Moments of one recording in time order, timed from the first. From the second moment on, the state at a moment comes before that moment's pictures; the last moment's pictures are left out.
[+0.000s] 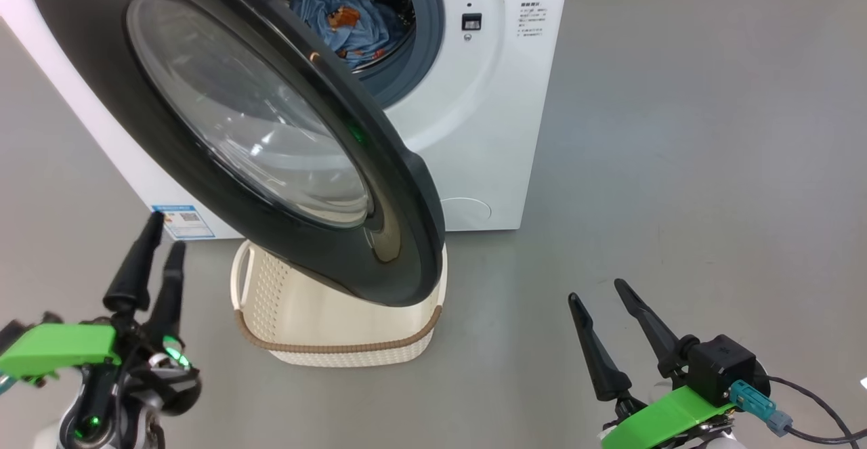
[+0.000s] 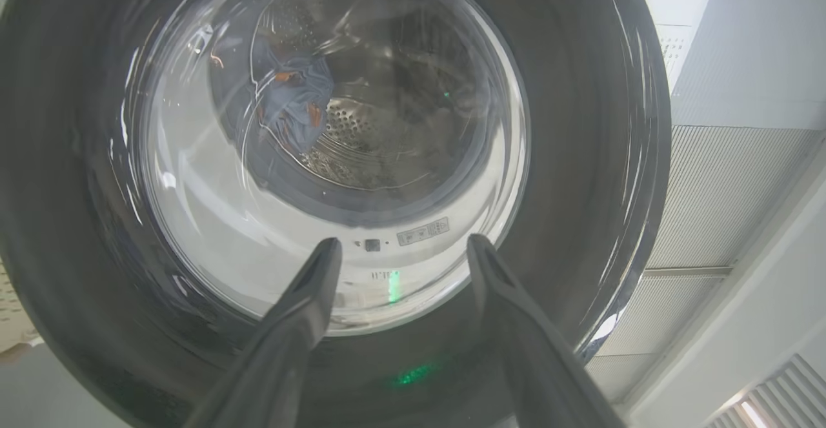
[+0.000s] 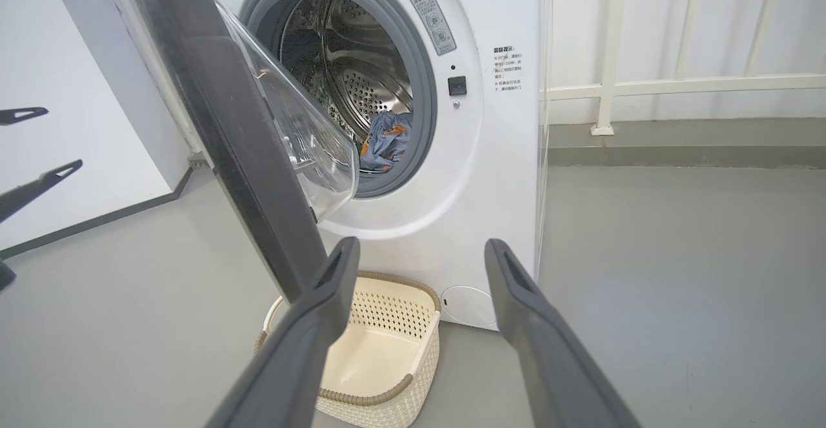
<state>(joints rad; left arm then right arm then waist) -0.30 0.02 0.17 0.26 -1.69 -0.12 0.30 -0.08 -0.06 0.16 0.15 0.22 0.13 -0.25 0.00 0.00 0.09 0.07</state>
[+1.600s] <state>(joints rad) 0.07 0.08 0.10 0.00 -0.19 -0.13 -0.26 -0.04 -0.06 0.15 0.11 0.20 0.13 -0.25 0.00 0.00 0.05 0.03</state>
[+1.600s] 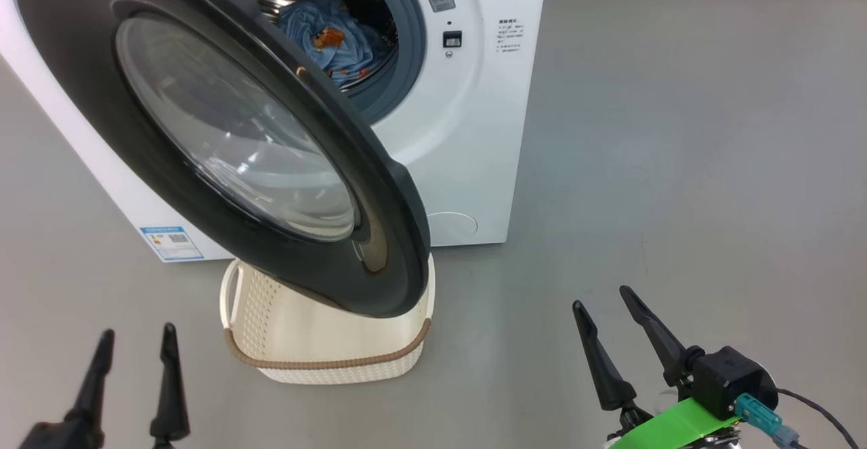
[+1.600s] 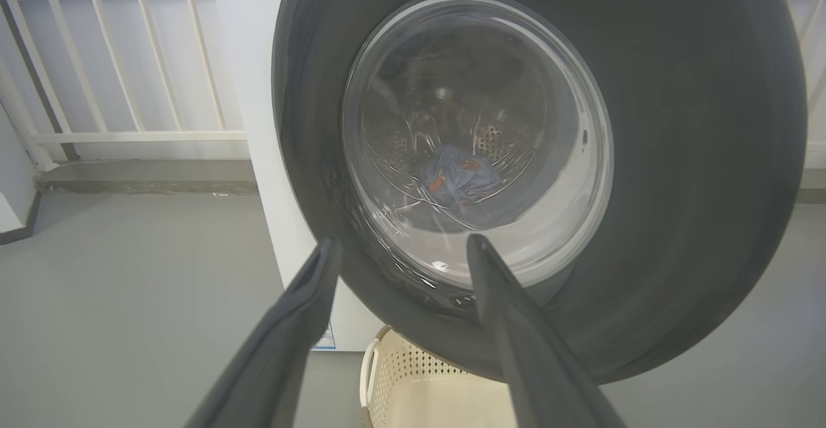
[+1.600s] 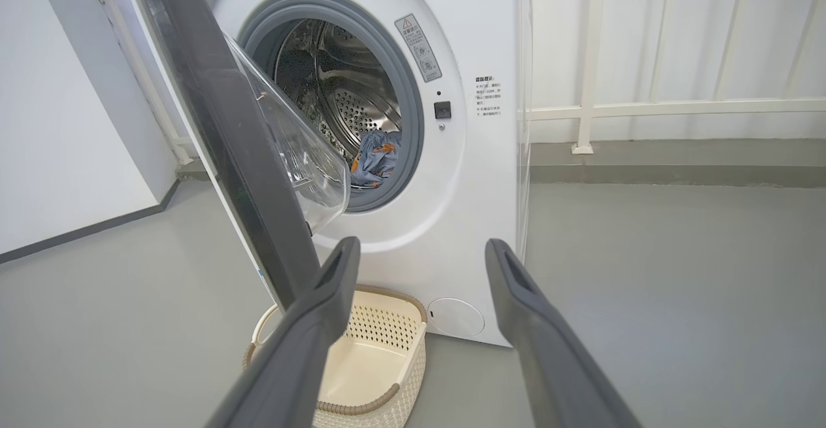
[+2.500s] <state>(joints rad) 0.12 0.05 0.09 0.03 -0.14 -0.13 -0.26 -0.03 -0.05 0.14 0.10 0.18 0.13 -0.25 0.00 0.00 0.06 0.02</state>
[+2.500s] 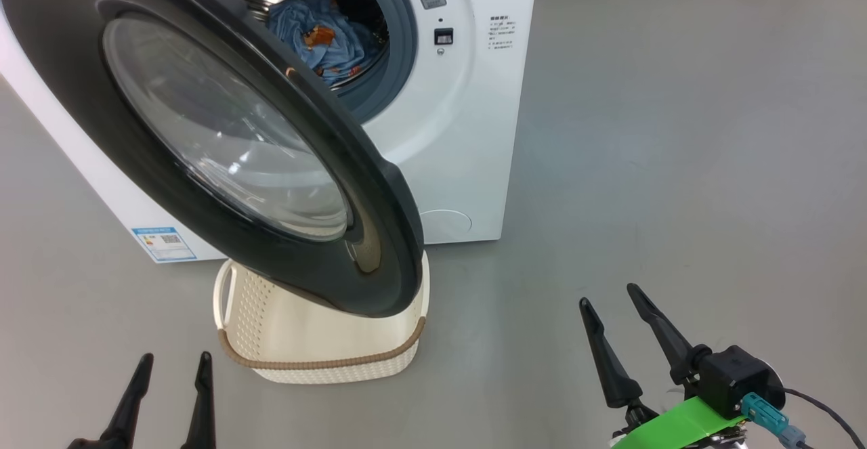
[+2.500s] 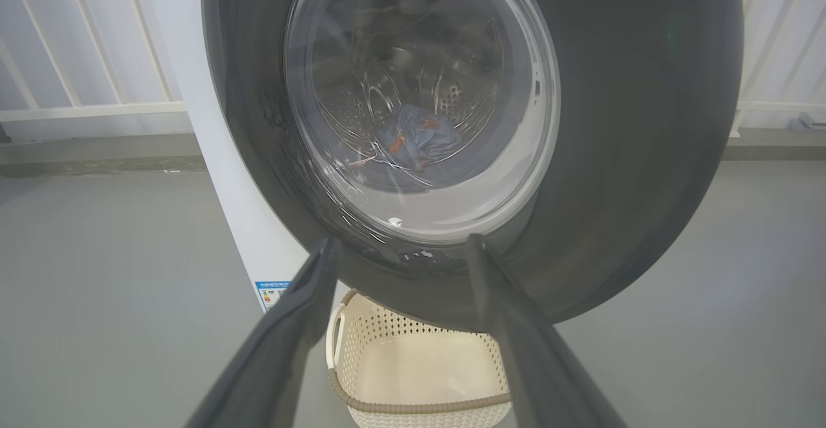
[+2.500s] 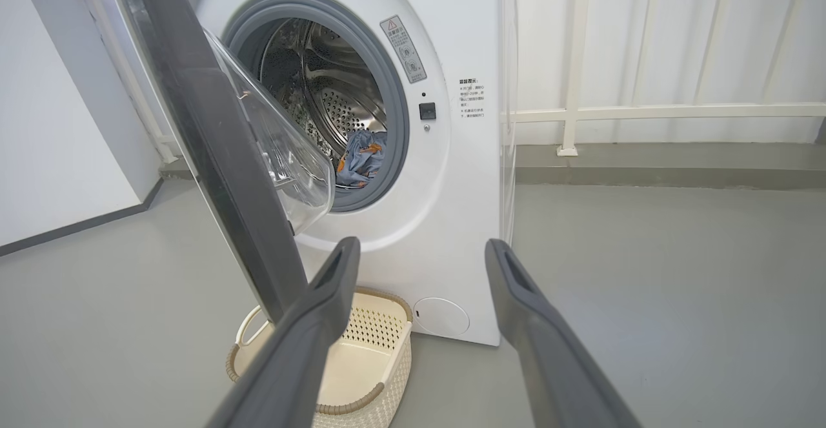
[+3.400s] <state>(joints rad) 0.12 0.05 0.10 0.03 -0.14 -0.13 -0.26 -0.03 -0.05 0.12 0.08 0.19 0.13 -0.25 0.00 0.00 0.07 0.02</state>
